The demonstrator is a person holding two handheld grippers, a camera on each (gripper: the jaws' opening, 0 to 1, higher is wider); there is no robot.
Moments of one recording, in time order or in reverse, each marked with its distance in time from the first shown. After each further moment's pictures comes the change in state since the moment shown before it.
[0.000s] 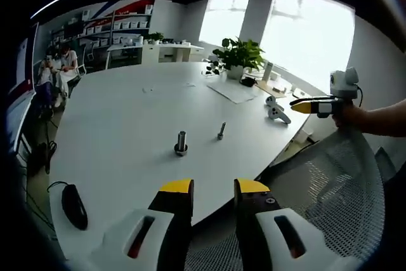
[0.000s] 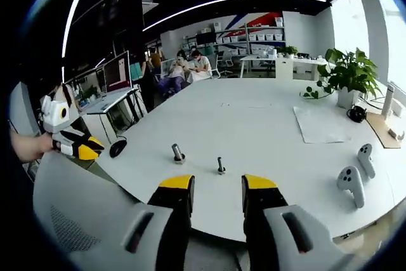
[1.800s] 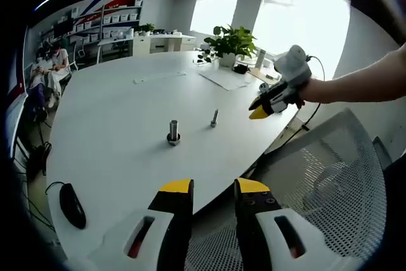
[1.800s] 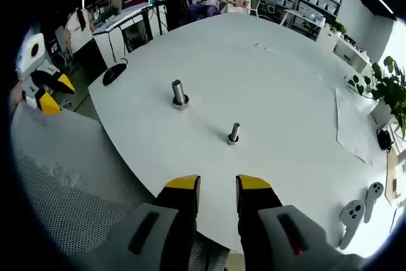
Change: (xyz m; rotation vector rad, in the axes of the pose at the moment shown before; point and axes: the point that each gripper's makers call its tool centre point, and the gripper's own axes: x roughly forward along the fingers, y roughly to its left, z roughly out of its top) left arm 0.002 -0.006 -0.014 0.027 0.074 -0.031; right arm 0.087 -0.001 -0.037 -0.265 0.402 0.078
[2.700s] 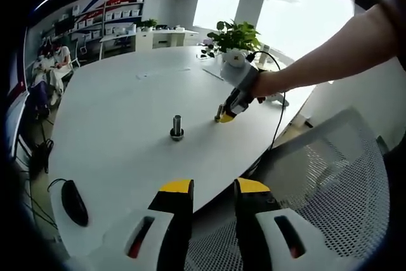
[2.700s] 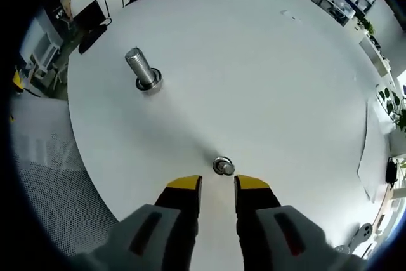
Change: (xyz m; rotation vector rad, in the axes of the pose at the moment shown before) left arm 0.004 0.006 -0.005 -0.006 0.033 0.021; right arm 0.121 -0.023 -0.002 -0.160 0.321 0.055
